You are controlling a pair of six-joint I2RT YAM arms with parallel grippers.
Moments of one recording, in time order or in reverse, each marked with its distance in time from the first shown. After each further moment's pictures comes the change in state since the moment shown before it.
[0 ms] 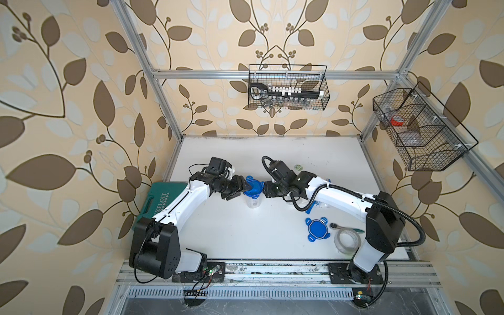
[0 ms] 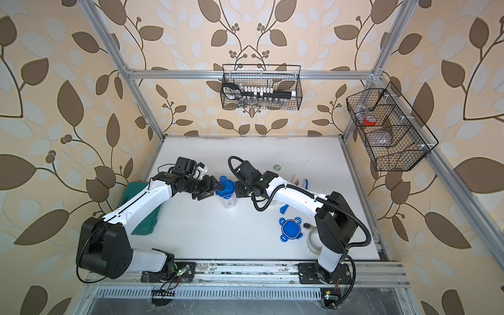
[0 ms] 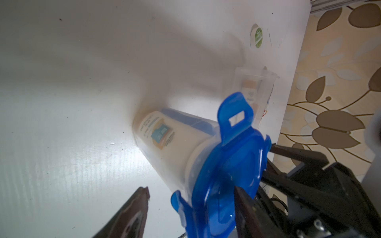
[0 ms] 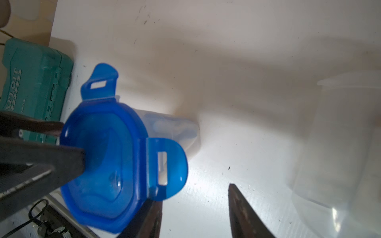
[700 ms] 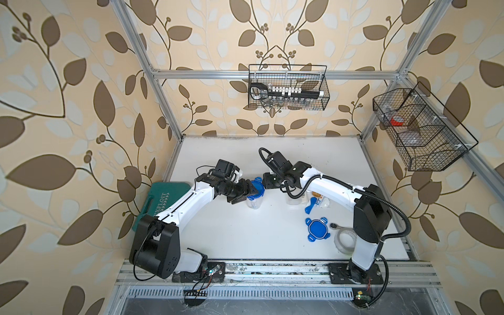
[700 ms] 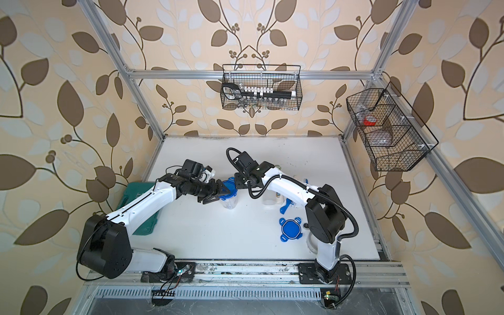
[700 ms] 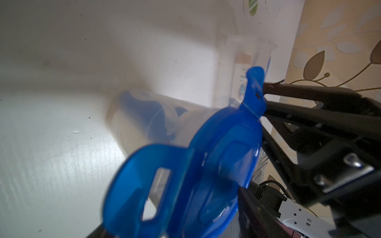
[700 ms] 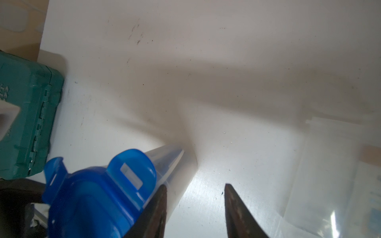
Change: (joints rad) left arm -0.076 0.006 -0.007 -0.002 0.032 -0.024; right arm -0.053 0.099 0.142 -0.051 -0.024 -0.053
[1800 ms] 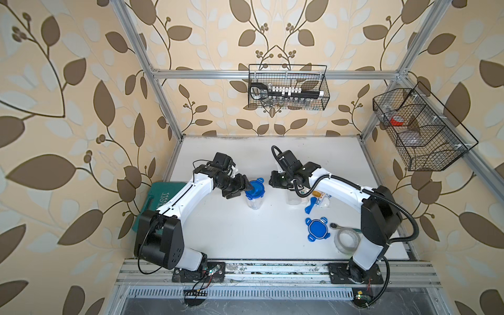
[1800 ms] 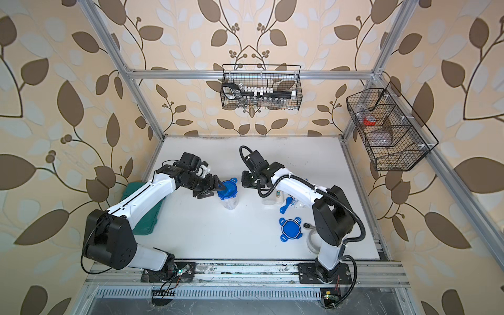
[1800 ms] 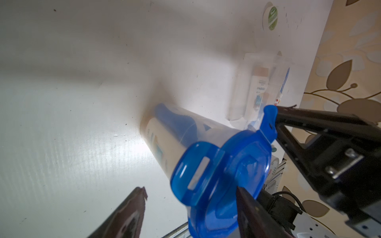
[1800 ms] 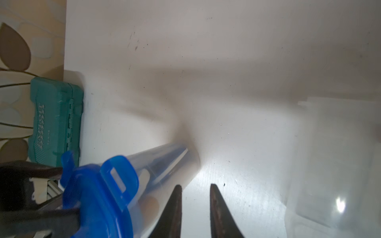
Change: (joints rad) left arm 0.055 0.074 0.137 -0.148 -0.061 0.084; right arm -0.069 -0.004 -0.049 0.039 -0.106 0.080
